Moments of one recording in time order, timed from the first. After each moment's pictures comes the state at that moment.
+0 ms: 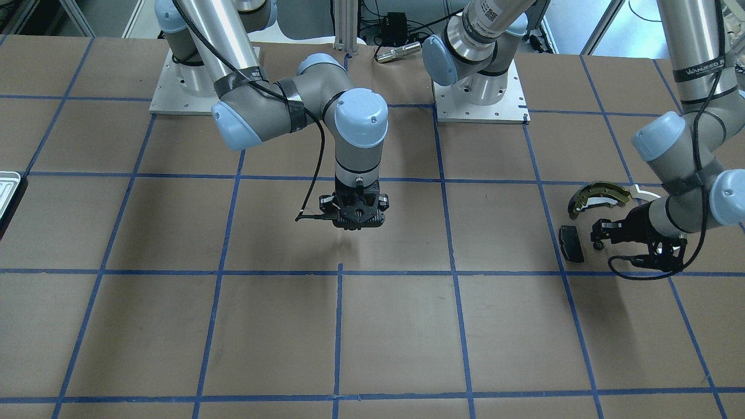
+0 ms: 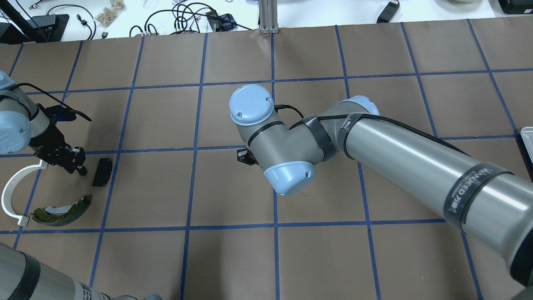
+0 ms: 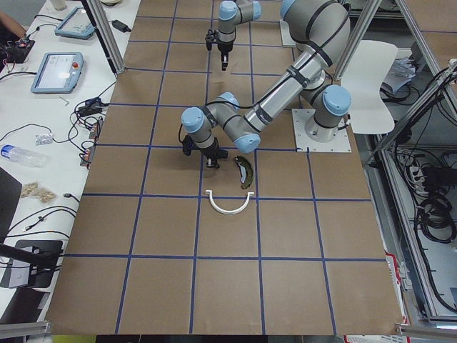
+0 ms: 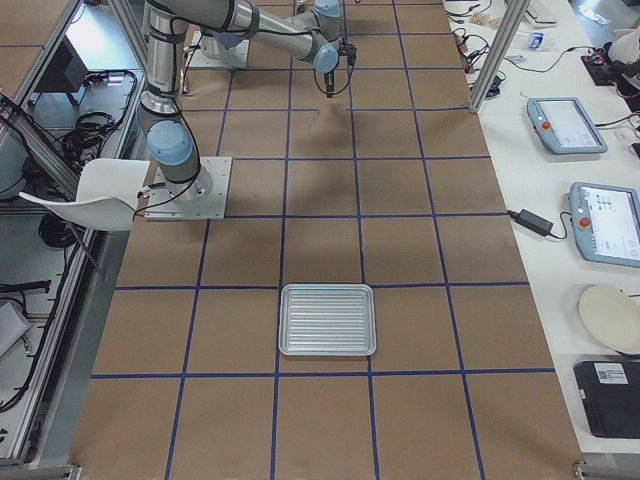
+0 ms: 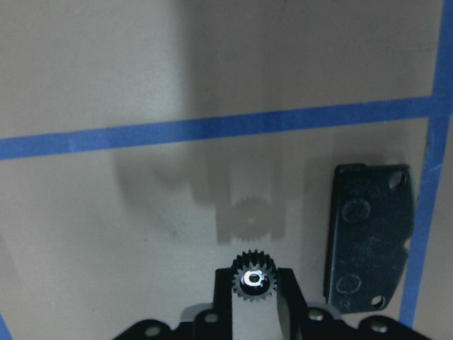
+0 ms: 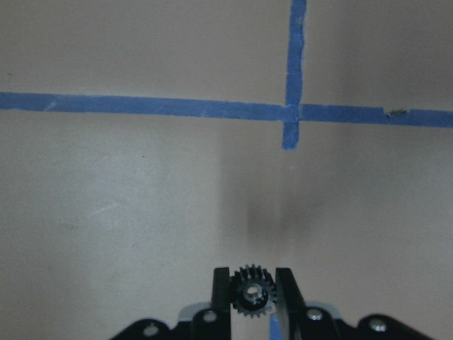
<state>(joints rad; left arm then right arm) -0.98 -1.97 -1.82 -1.14 1.68 0.66 2.08 -1.14 1.78 -2.26 -1.61 0.45</state>
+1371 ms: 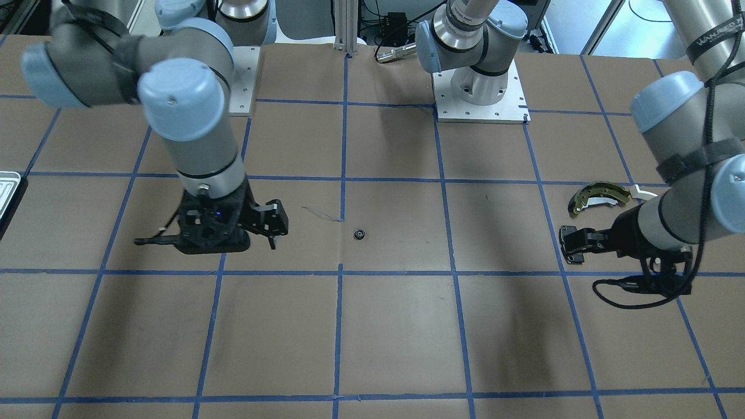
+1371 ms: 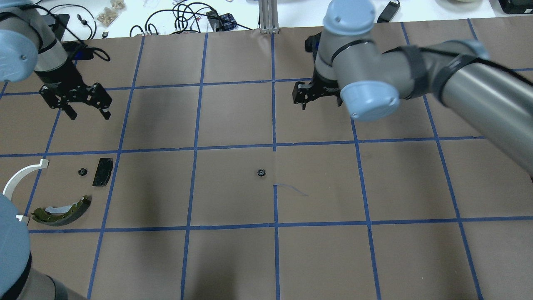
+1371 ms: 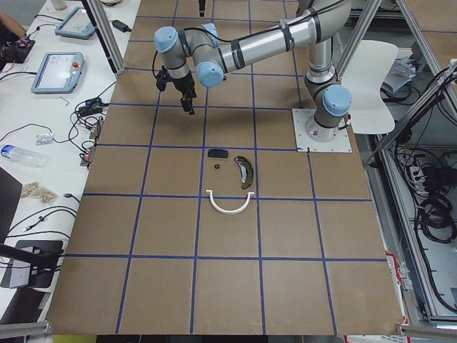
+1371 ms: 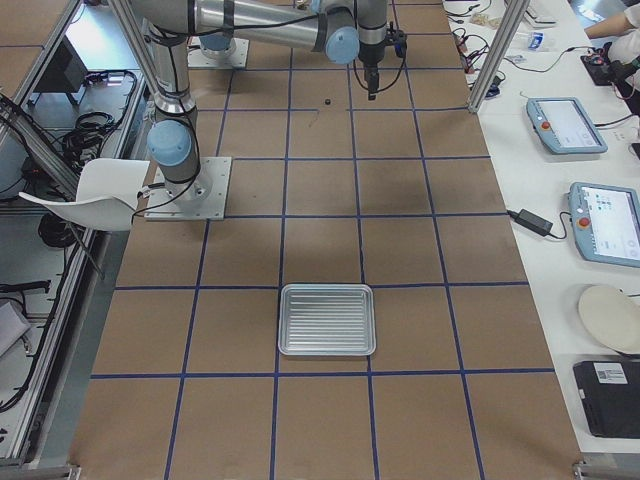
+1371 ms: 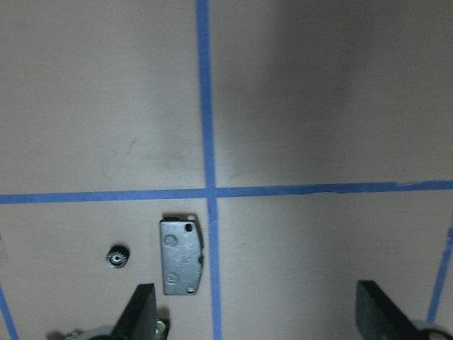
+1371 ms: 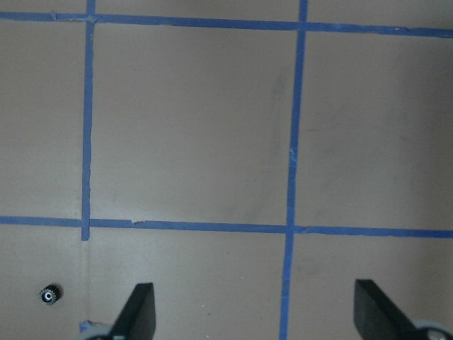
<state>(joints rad) -1.40 -1.91 -1.48 -1.48 1.61 0.16 1.67 -1.37 1.50 -1.79 -1.59 0.06</state>
